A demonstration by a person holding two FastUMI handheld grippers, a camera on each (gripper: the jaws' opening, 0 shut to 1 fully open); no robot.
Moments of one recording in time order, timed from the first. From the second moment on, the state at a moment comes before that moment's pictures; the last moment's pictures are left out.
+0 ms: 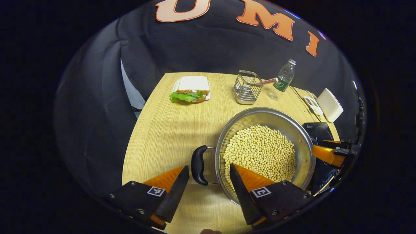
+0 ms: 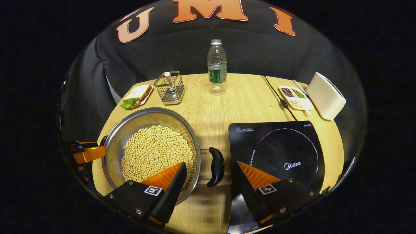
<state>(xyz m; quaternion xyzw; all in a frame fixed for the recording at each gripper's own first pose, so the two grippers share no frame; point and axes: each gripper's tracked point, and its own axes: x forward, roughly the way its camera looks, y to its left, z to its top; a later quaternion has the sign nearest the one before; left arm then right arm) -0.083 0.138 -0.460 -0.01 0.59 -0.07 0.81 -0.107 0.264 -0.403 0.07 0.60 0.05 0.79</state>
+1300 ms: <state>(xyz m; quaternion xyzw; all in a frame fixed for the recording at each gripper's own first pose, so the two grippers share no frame) -0.086 0.139 -0.527 -0.08 0.58 -0.02 0.81 -0.106 0.281 -0.455 0.11 0.62 0.08 0.77</state>
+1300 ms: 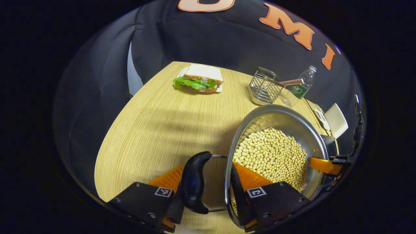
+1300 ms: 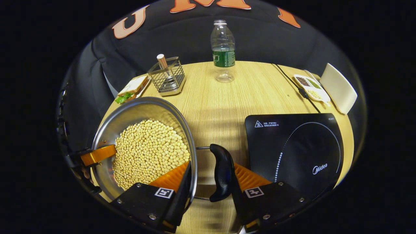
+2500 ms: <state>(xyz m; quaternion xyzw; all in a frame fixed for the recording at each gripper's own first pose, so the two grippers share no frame) -0.082 0.129 -0.532 -0.04 0.53 -0.02 0.85 -0.132 0.197 -0.390 0.16 0.59 0.07 0.79</state>
